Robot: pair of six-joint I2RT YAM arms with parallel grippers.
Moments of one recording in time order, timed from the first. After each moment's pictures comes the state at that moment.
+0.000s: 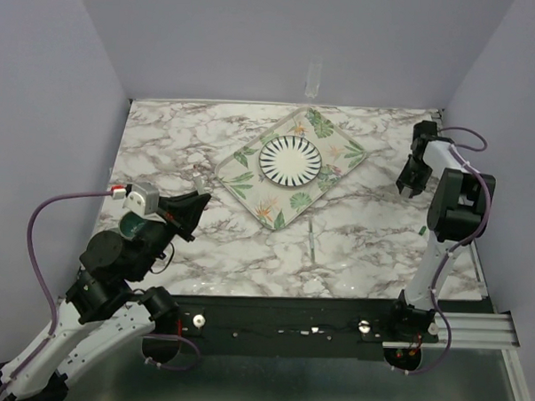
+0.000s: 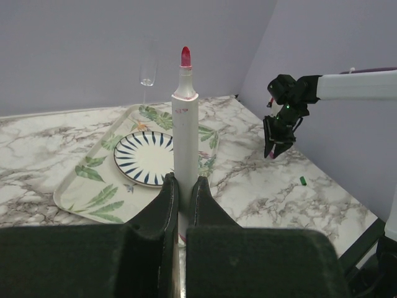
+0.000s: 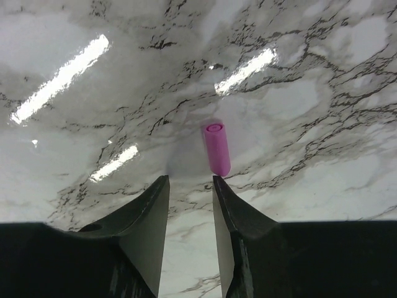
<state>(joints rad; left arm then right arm) -0.79 0.32 0.73 -0.22 -0.21 -0.24 -0.15 2.07 1.56 -0.80 0.21 0.37</state>
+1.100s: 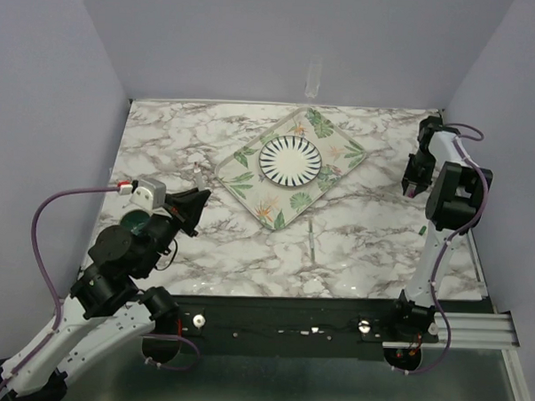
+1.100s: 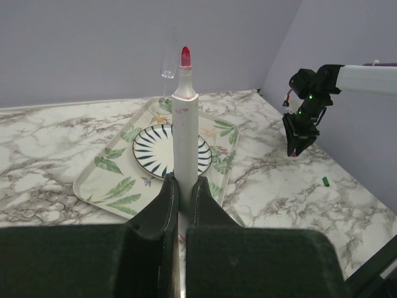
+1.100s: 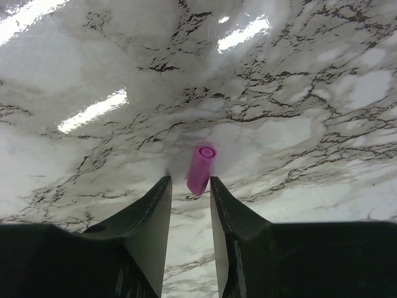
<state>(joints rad) -0.79 0.36 0.73 -0.22 -0.28 -0.21 -0.19 2.24 1.81 -1.01 0.14 0.18</state>
